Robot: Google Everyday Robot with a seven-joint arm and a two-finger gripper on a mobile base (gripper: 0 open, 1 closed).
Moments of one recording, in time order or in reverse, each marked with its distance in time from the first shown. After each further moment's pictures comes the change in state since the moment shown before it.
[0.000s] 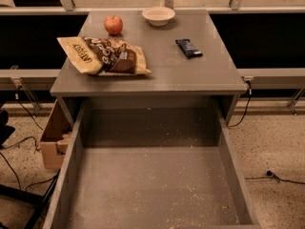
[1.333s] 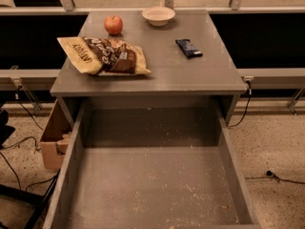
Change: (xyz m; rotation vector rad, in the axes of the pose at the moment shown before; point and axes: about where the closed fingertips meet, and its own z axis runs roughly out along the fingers) arm 0.012 0.069 0.132 -0.243 -0.043 0.021
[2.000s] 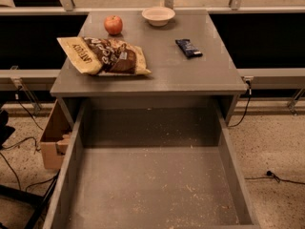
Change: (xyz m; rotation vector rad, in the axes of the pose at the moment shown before) arm -0.032 -0.027 0.067 -0.074 -0.077 -0.074
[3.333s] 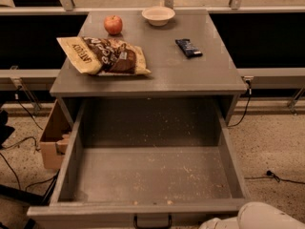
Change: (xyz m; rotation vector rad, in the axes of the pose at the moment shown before) arm -0.062 -0.063 0.013 0.022 -0.043 -0.098
